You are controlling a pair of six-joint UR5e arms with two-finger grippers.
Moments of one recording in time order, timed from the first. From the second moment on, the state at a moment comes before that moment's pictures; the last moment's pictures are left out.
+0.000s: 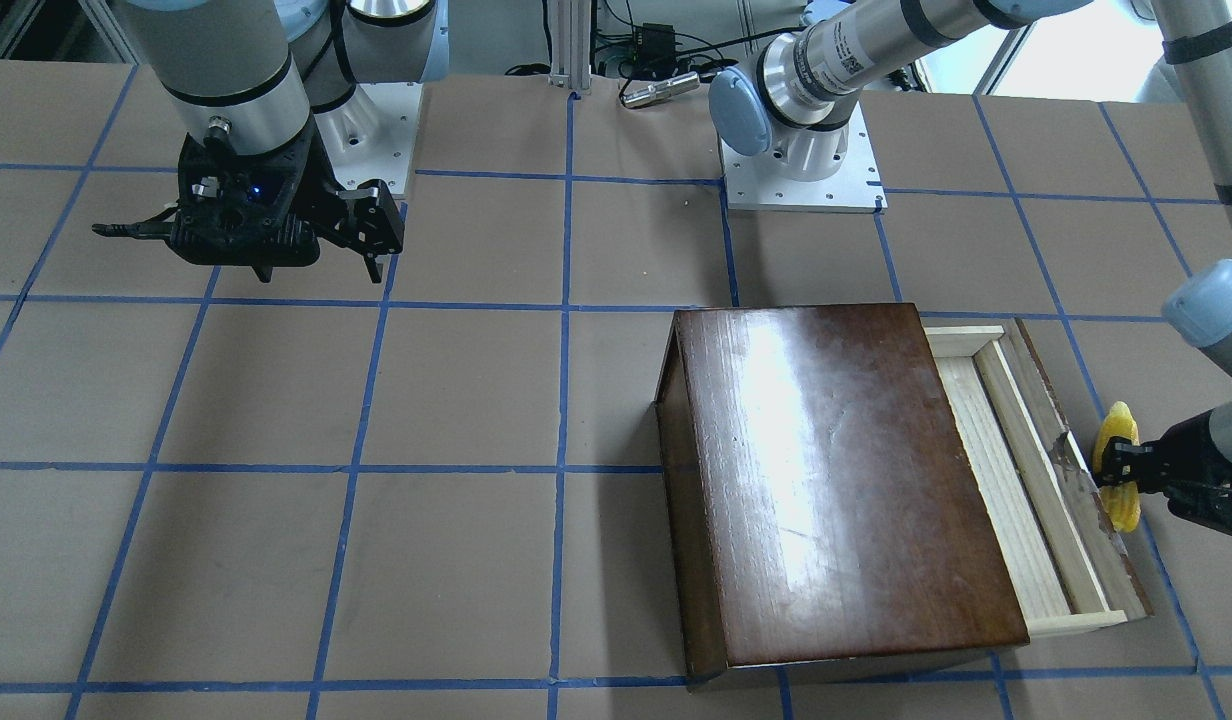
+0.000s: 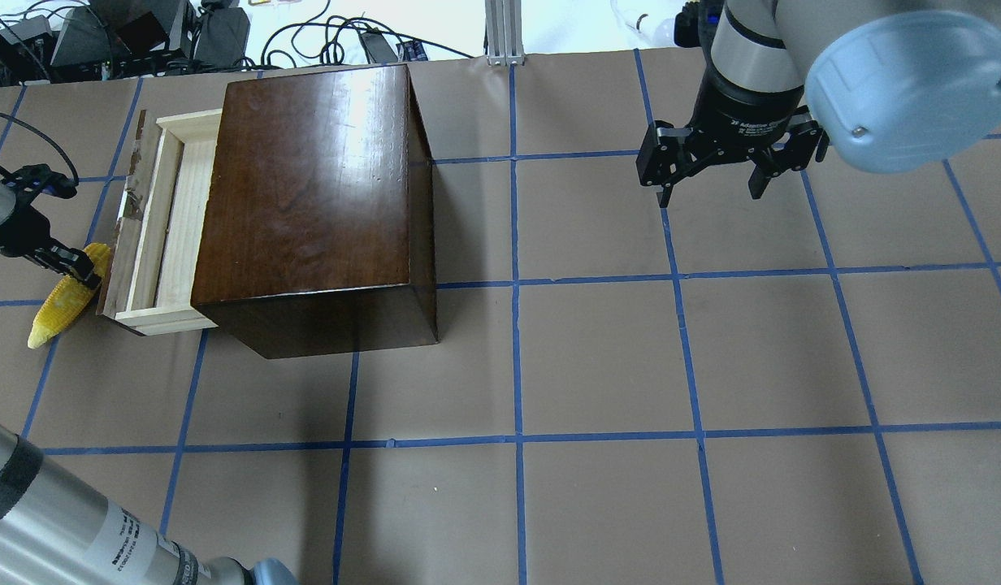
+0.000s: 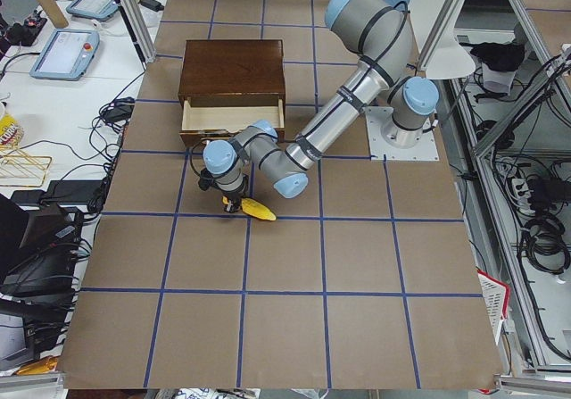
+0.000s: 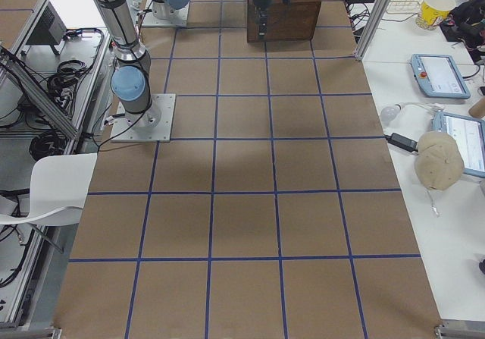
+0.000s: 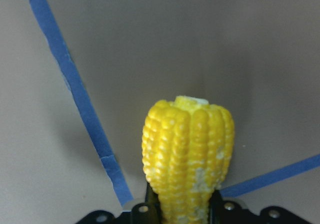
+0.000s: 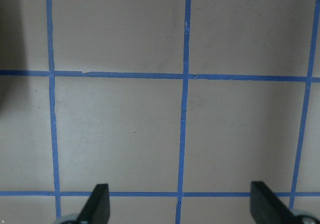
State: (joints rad) left arm -0.89 -2.18 -1.55 -1.07 1.59 1.01; right arm 1.66 -1.53 1.57 -1.60 -1.60 0.06
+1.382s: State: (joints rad) left arm -1.12 -1.93 -1.34 -1.37 1.60 0.62; right arm 1.66 -1.53 1.57 -1.60 -1.60 0.06
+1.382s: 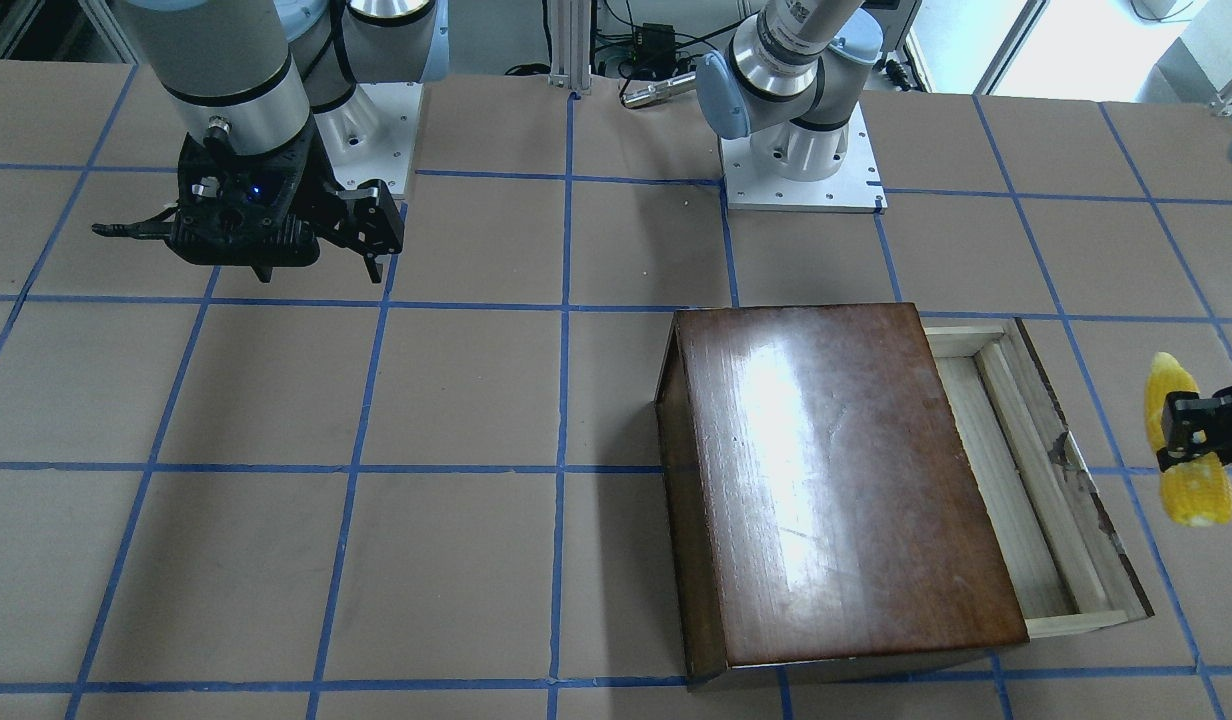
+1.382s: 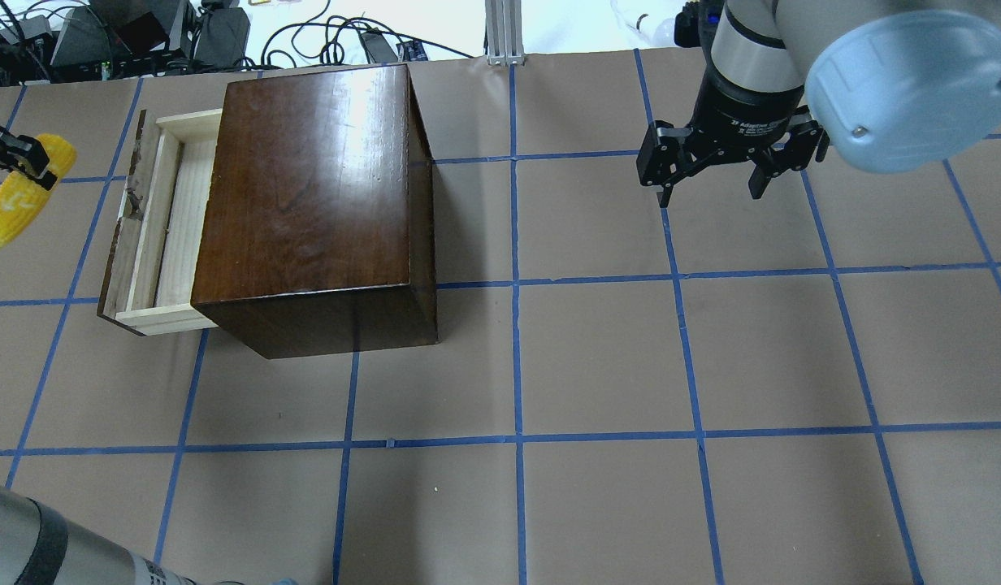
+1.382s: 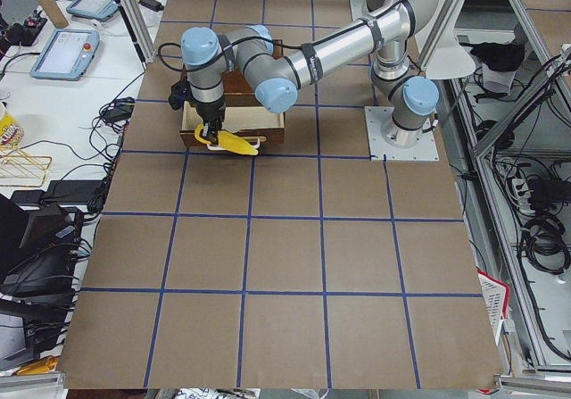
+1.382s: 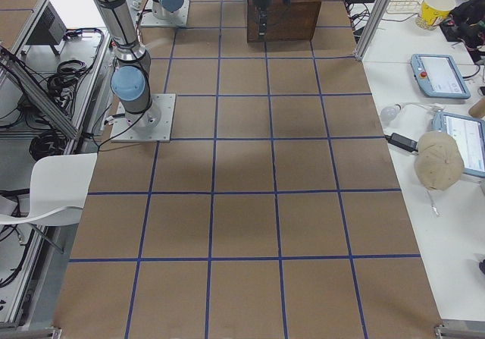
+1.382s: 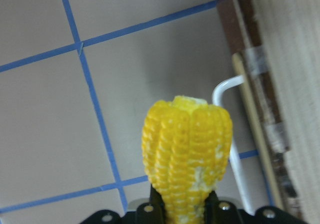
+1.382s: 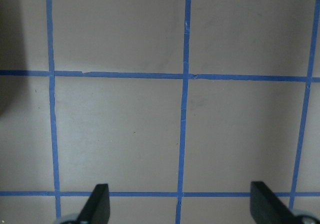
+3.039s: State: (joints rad) left arm -1.24 -1.96 -1.45 -1.37 1.56 0.18; right arm 1.66 -1.53 1.57 -1.60 -1.60 0.06
